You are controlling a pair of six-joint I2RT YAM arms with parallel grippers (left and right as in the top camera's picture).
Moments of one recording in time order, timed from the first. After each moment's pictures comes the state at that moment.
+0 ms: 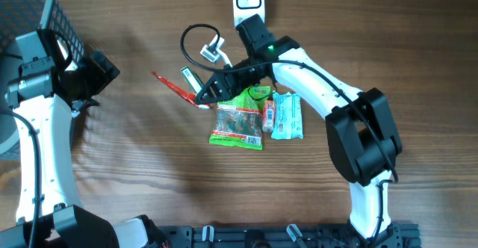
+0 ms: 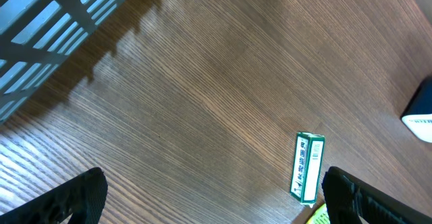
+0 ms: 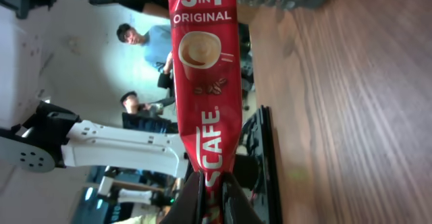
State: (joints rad) left arm 0.34 1.48 1.29 -0.90 0.12 -0.44; right arm 0.54 2.13 1.62 -0.67 -1.45 0.08
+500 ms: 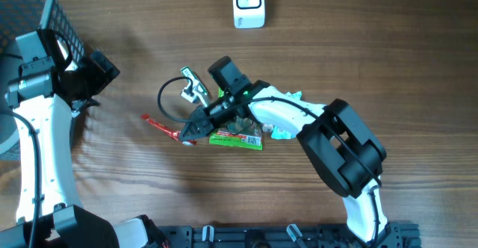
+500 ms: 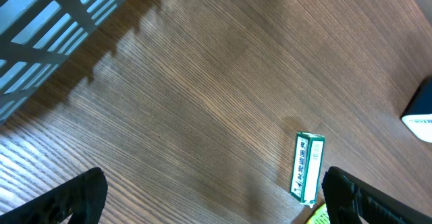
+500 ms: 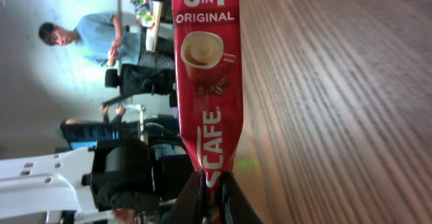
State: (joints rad) left arm 0.34 1.48 1.29 -0.90 0.12 -0.44; right arm 0.73 2.13 1.34 -0.19 -1.15 0.42
